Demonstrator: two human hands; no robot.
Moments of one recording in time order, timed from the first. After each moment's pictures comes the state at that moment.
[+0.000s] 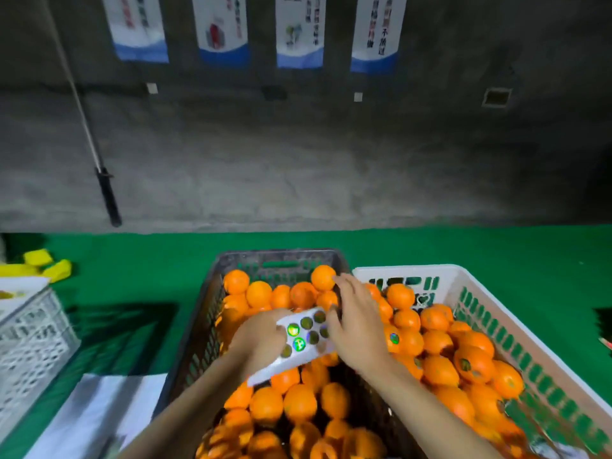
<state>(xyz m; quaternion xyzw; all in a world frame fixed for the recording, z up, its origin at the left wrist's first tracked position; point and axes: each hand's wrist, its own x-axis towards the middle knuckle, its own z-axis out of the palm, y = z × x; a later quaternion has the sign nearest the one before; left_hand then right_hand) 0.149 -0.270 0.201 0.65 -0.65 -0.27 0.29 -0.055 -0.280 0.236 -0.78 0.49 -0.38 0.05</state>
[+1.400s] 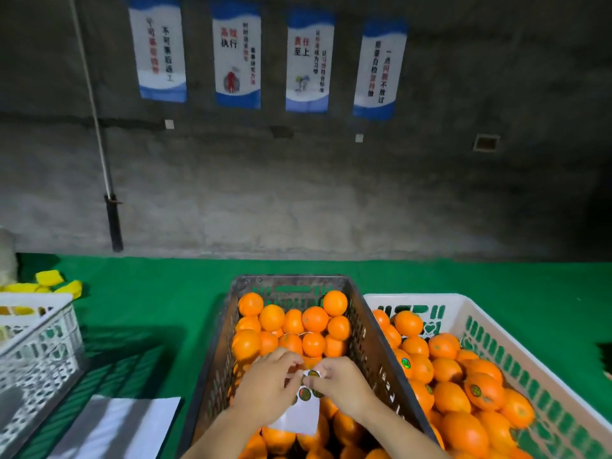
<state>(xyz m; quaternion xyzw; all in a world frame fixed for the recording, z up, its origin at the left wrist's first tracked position) 0.171 -0.228 0.167 0.61 -0.75 -0.06 0.24 -0.016 -0.269 0.169 -0.75 0.44 -0.30 0.40</state>
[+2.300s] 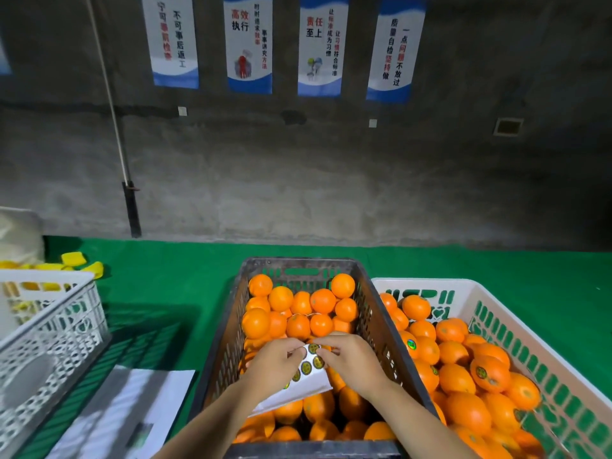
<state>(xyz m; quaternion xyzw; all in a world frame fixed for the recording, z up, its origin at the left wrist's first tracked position) 0.164 -0.221 0.166 0.63 -0.67 -0.26 0.30 -0.026 -0.265 0.175 -0.83 0.42 -0.28 0.24</state>
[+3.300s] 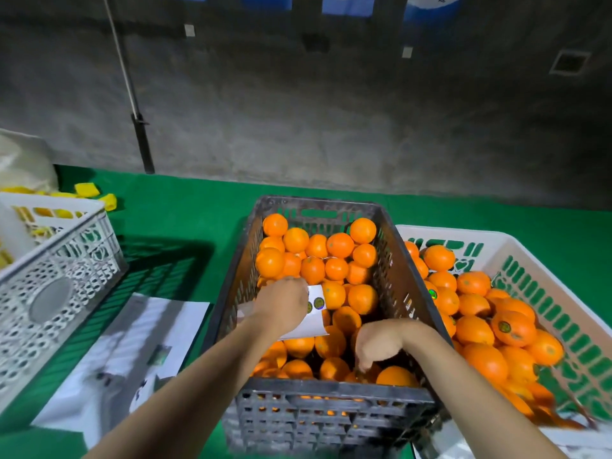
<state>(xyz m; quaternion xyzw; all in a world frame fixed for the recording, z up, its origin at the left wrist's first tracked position) 0.169 -0.221 0.170 0.71 -0.69 -0.06 0.14 -0.038 -0.267 0.174 -0.80 0.44 0.29 0.28</state>
